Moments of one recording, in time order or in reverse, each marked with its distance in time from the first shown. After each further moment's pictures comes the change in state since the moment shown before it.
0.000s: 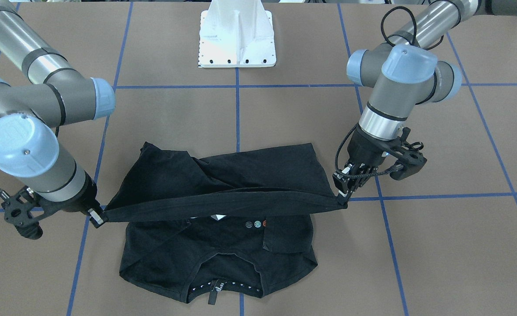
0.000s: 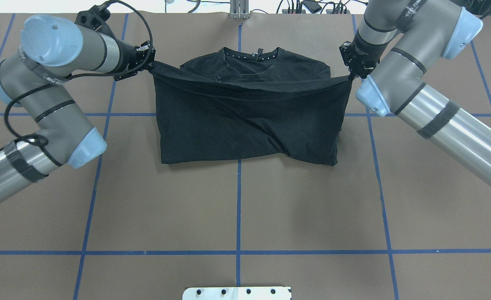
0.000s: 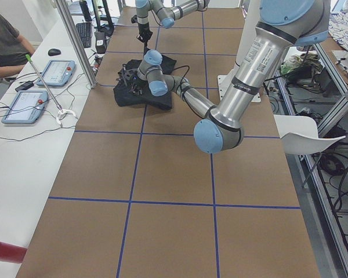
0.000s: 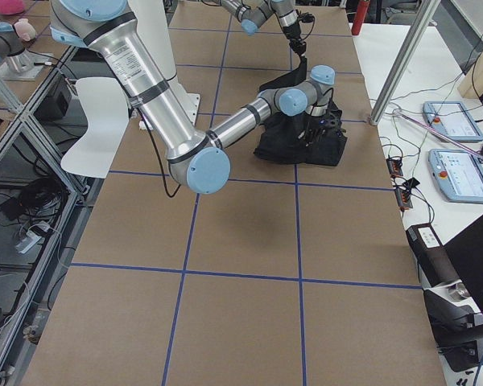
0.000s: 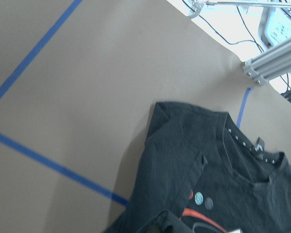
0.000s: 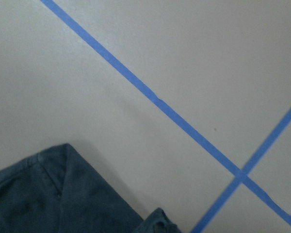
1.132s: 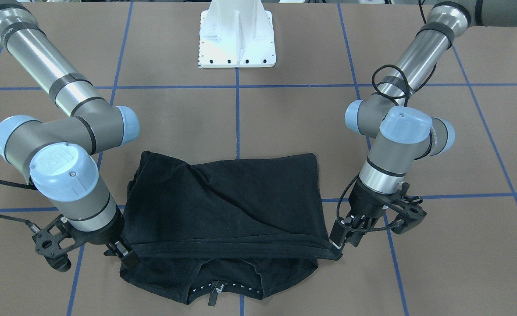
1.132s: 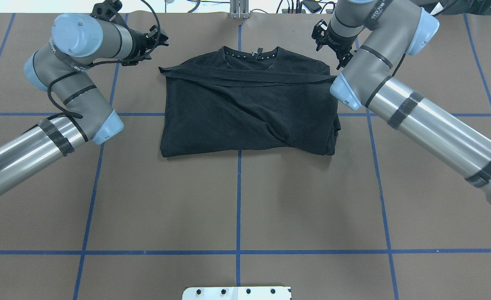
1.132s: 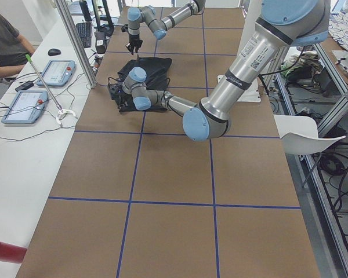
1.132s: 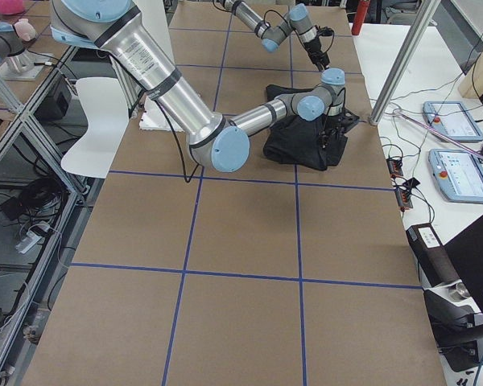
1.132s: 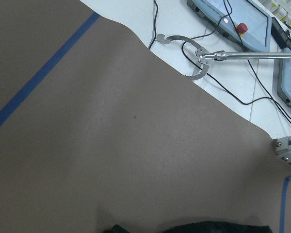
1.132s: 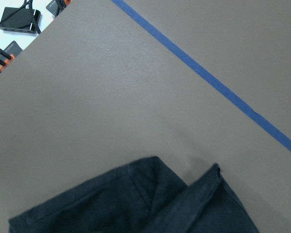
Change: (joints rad) left arm -0.020 -0.128 0.303 -0.245 0.044 0.008; right arm -0.047 0.048 -0.075 0.213 -0.116 0.121
